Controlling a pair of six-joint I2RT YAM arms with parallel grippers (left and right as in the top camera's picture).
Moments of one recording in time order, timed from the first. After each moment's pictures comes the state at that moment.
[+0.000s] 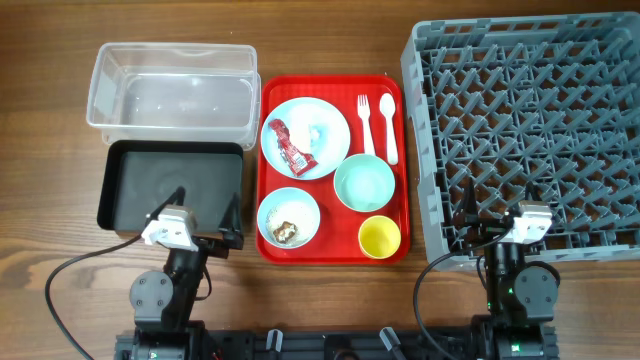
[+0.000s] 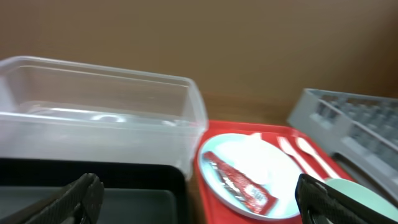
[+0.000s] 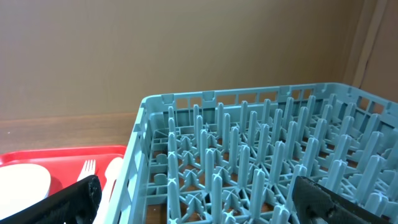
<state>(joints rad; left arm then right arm) -0.03 0.02 0.01 -0.04 0.19 -0.20 0.02 0.02 0.01 0.02 0.09 0.03</state>
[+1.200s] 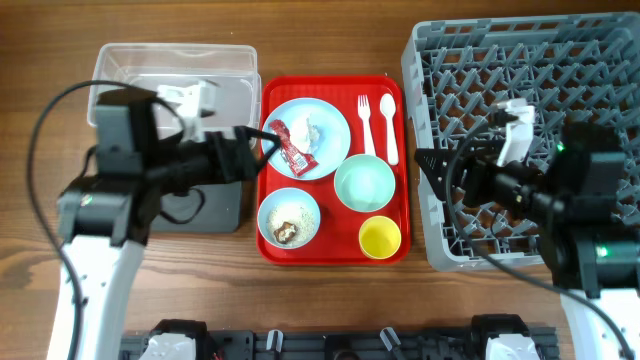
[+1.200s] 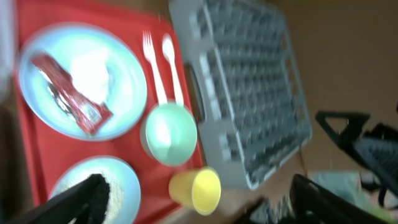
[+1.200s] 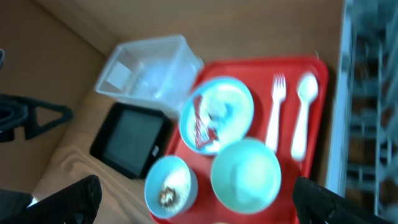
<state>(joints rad) -0.11 1.16 1.19 -0.87 0.70 -0.36 0.01 0.95 1.05 -0.80 -0.62 0.21</state>
